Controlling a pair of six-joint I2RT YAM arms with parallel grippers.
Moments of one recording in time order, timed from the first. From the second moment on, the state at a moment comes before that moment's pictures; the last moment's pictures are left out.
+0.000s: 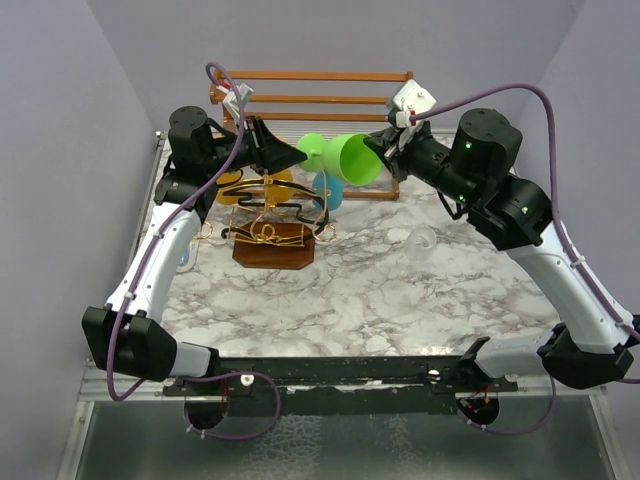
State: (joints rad) left arm -0.20 1.36 1.38 -0.05 0.92 -0.62; right arm 0.77 1.31 1.79 -0.52 -0.02 -0.33
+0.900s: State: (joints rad) left arm -0.20 1.38 1.29 0.15 0.99 -0.74; right arm 0.75 1.28 1.75 -0.52 -0.07 -0.34
